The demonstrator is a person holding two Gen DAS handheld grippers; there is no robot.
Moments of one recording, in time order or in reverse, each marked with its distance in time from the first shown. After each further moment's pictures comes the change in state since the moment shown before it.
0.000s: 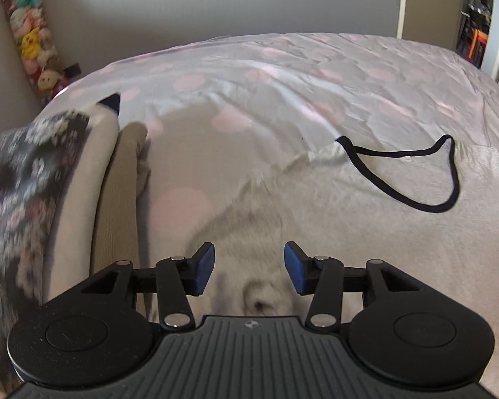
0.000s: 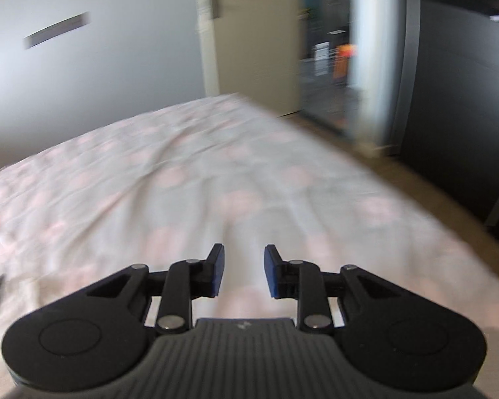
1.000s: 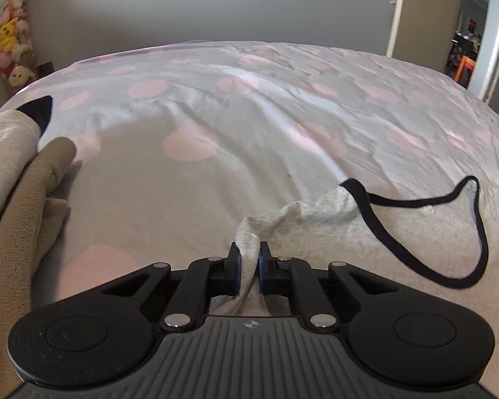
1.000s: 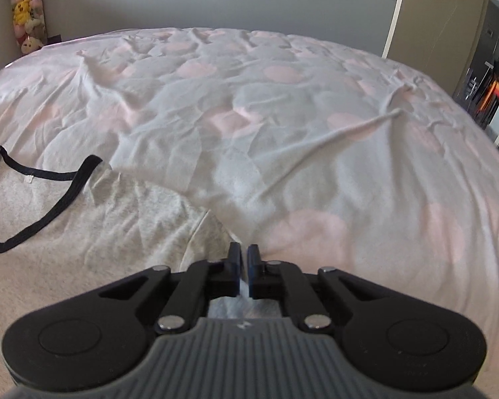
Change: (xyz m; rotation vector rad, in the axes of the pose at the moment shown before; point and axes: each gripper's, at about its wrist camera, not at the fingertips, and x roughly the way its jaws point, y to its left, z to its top) left arm 0.091 -0.012 0.031 -0.070 -0.075 -0.083; right arm 0.127 0.240 -0.073 -0.436 0.132 0.209
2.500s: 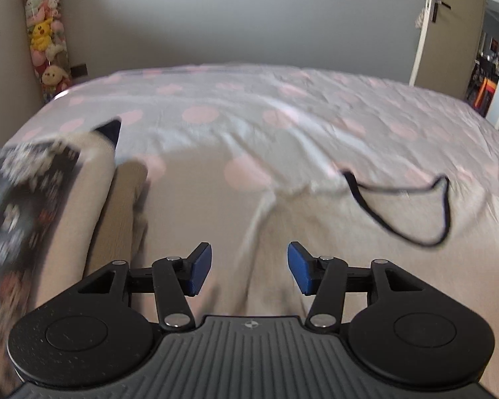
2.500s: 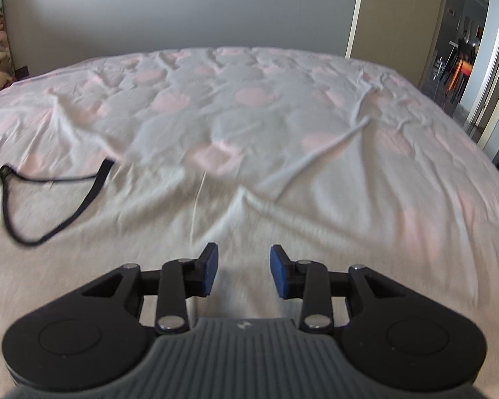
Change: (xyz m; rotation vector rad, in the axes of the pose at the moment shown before) left arm -0.075 0.032 -0.002 -0.072 -0.002 0.036; right arm -0.033 0.008 0.018 0.150 0.016 -0.033
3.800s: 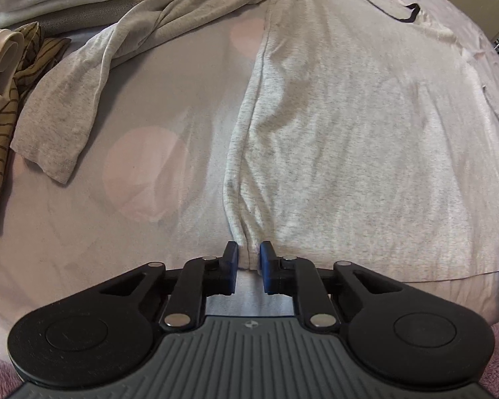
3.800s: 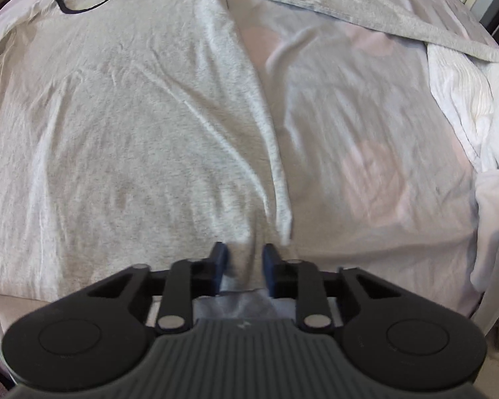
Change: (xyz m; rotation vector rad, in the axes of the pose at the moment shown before) left arm -0.143 -0.028 -0.226 -0.227 0.434 -0.016; right arm -0.163 0.030 -0.221 0.108 0.444 -0.005
